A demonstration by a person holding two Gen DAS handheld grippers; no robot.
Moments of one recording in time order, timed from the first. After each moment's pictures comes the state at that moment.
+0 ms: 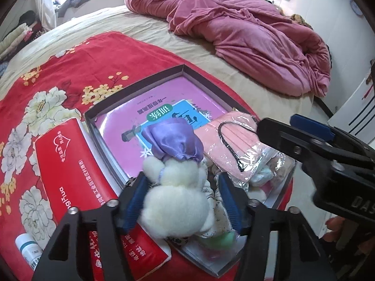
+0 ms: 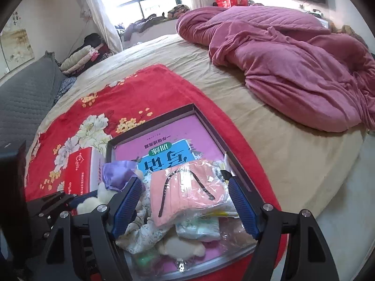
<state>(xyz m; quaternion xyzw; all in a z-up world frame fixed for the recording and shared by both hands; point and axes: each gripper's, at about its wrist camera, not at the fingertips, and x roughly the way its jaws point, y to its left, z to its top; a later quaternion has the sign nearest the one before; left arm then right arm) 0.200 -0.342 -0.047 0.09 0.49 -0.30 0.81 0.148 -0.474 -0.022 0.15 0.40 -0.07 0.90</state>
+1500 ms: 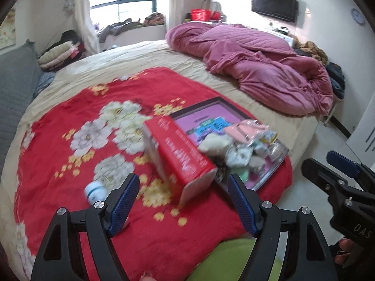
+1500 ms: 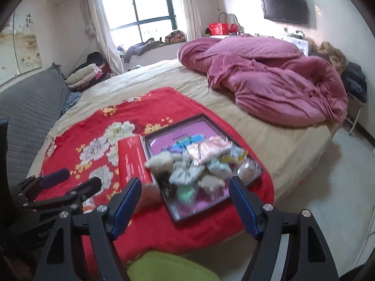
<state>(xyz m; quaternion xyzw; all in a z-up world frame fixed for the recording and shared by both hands) 0.067 -0.196 0.049 0.07 0.39 -0.20 0.89 -0.005 -0.362 0.048 0.13 0.33 -0.11 0.93</state>
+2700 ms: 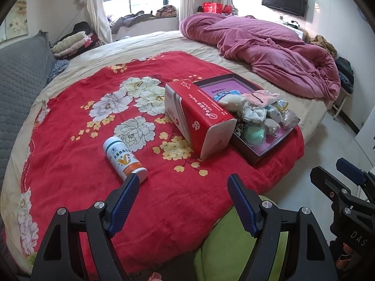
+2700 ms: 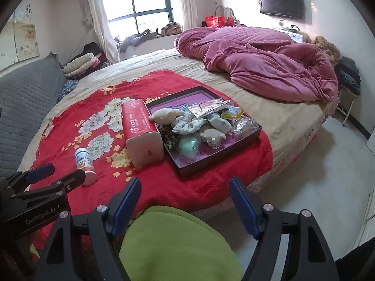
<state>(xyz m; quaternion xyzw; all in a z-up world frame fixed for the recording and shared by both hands) 0.013 -0.149 0.011 0.09 0.41 -0.17 0.89 -0.063 -0.315 0.000 0.12 0.35 -0.13 0.92</state>
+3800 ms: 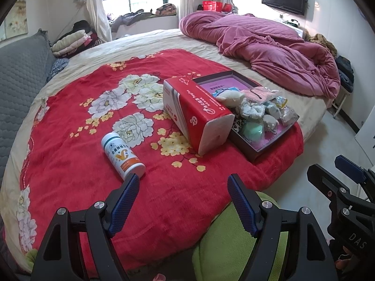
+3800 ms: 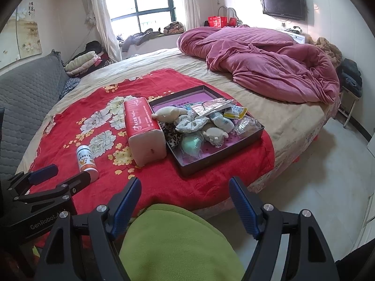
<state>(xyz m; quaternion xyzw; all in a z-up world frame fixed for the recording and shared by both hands) 0.007 -0.151 0.008 0.09 0.41 -0.18 0.89 -0.062 -0.316 -0.003 0.12 0.35 -0.12 0.92</state>
